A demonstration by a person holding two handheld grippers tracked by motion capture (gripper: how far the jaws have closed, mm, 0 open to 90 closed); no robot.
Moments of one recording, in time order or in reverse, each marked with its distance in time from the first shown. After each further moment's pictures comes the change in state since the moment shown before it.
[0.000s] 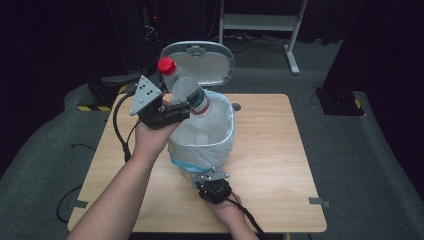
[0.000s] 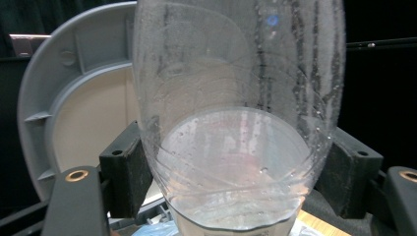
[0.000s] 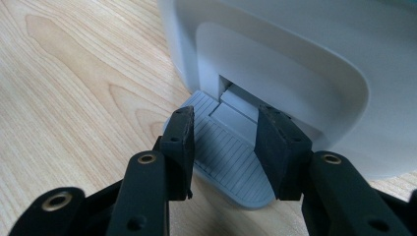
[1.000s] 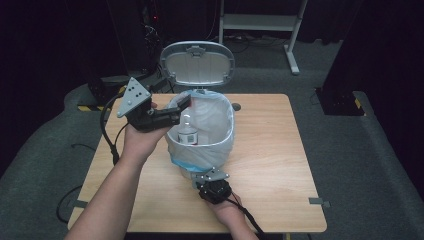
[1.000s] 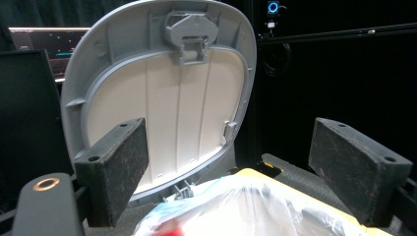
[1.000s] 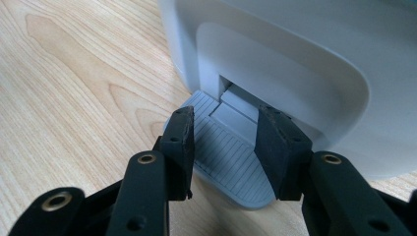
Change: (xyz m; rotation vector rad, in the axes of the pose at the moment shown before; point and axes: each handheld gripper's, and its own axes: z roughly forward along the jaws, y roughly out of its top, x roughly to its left) left arm 0.014 0.000 -0.025 0.041 0.004 0.024; right arm 0.000 0.000 0.000 0.000 -0.002 -0.001
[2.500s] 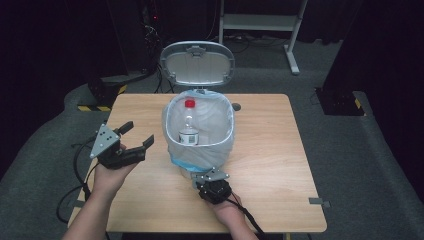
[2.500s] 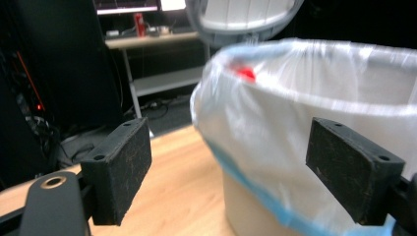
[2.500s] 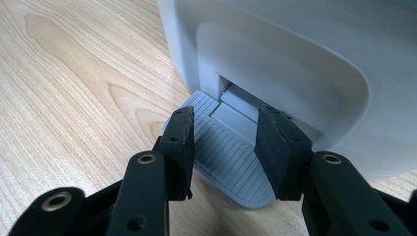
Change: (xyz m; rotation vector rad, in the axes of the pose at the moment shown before) left arm 0.039 -0.119 -0.082 0.200 0.122 -0.050; right arm 0.000 0.000 0.000 0.003 -0.006 -0.002
